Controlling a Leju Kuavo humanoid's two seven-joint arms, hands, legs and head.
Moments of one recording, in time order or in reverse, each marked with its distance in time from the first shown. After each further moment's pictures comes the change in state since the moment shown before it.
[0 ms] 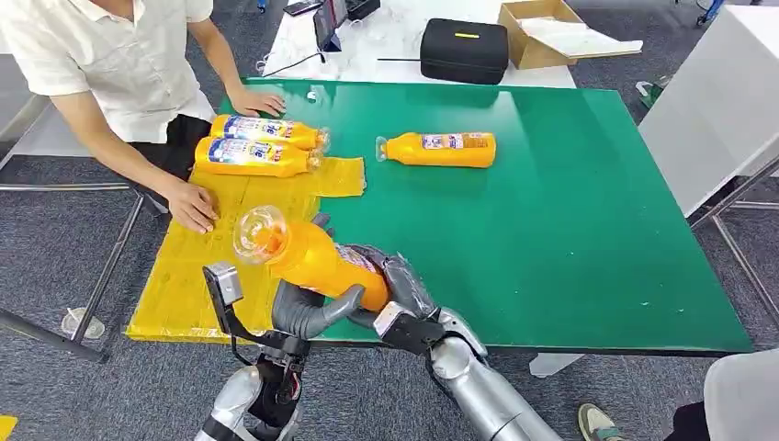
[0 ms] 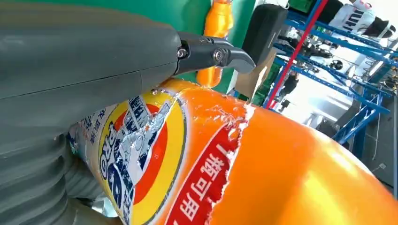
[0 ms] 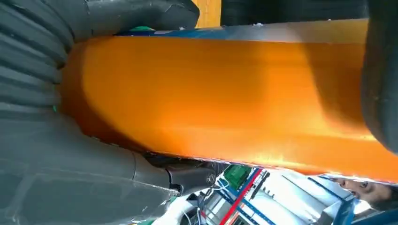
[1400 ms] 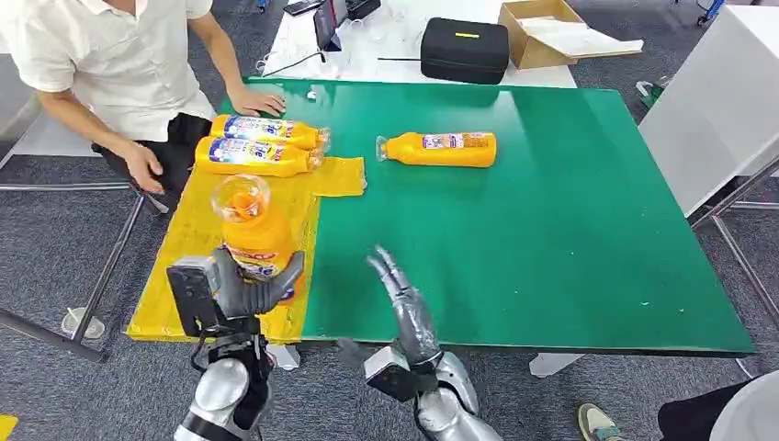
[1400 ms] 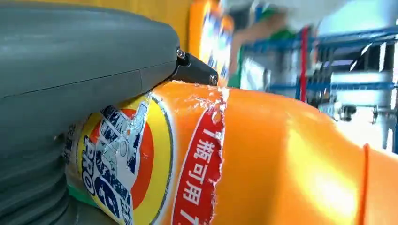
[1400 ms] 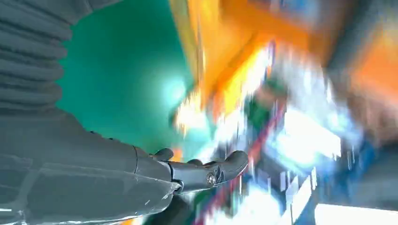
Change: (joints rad) left arm -0.027 0.045 0.100 -0.044 -0.559 0.586 0.053; right arm 0.191 0.030 0.019 -0.098 0.026 -0.531 -0.014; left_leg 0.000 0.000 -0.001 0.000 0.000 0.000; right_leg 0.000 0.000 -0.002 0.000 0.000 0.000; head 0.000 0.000
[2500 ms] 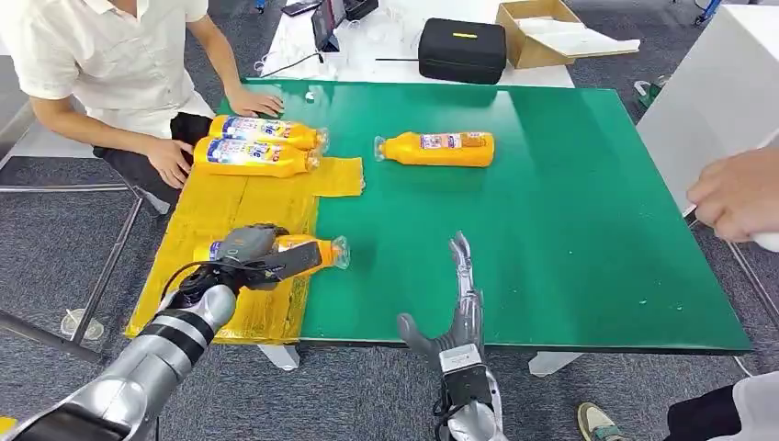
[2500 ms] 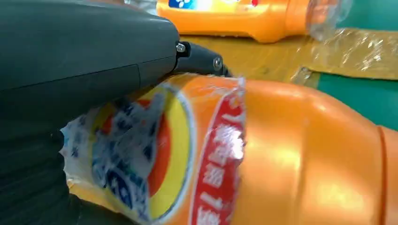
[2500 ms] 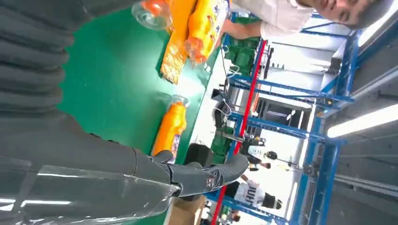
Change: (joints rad) left arm -0.503 0.169 -0.083 0.758 -0.794 -0.595 0.301; right arm 0.139 -0.042 -0.045 -0.291 -0.296 0.050 -0.001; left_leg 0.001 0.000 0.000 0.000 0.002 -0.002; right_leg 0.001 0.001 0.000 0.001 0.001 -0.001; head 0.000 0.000
